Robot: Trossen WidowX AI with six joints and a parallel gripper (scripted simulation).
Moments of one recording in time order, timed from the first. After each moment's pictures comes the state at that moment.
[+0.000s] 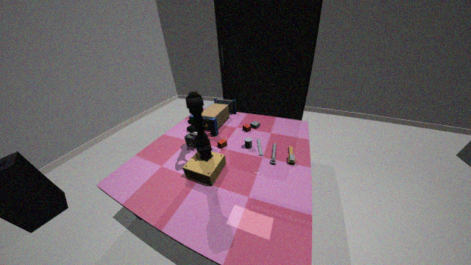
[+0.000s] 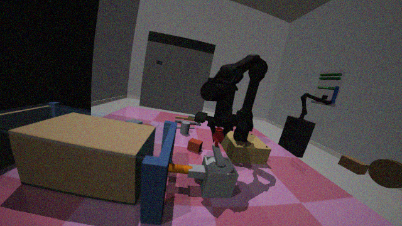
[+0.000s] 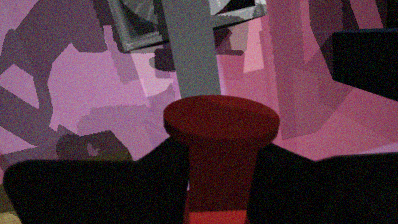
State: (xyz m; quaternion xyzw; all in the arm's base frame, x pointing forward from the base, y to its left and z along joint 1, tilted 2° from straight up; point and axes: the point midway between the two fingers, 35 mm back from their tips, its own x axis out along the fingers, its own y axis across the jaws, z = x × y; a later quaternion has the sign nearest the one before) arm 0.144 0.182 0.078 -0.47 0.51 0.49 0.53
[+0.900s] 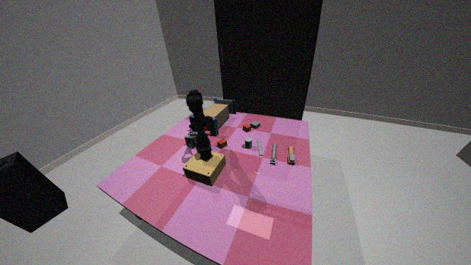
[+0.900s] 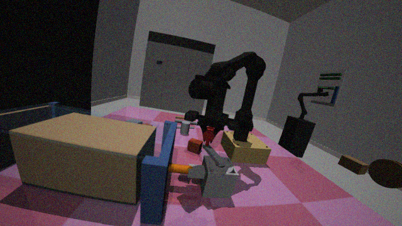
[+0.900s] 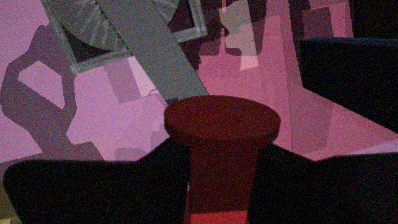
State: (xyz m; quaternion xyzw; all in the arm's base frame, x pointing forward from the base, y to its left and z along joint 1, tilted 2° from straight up) arm 0.179 0.192 0.079 -0.47 0.51 0.48 0.53
